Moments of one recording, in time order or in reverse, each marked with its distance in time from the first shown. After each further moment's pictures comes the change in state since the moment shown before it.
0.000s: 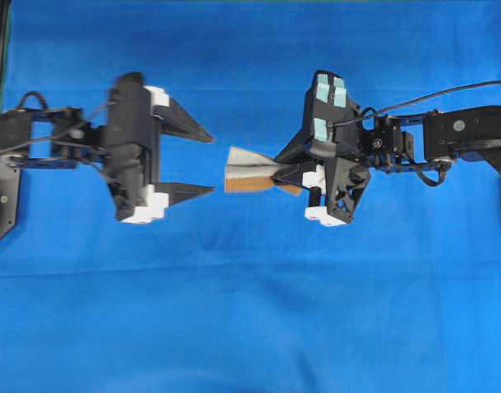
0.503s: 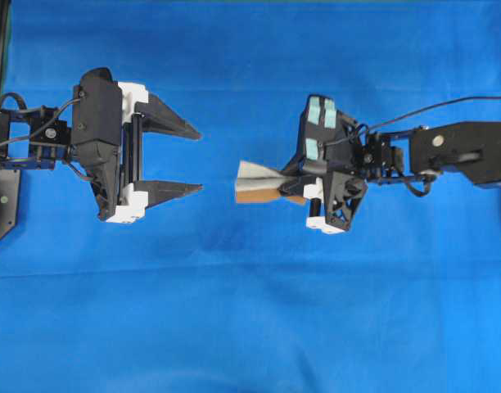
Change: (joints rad) left arm -0.002 -0.055 0.043 -0.002 -0.044 -0.002; right arm 0.003 0.135 0.071 -0.009 -0.130 0.000
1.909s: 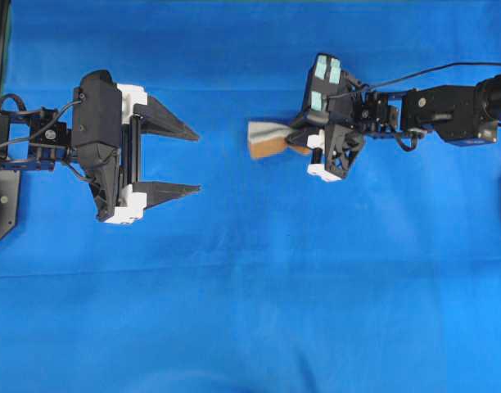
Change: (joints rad) left arm 0.000 0.000 0.012 0.000 0.000 0.000; right arm -0.252 0.133 0.037 -0.166 -0.144 -0.002
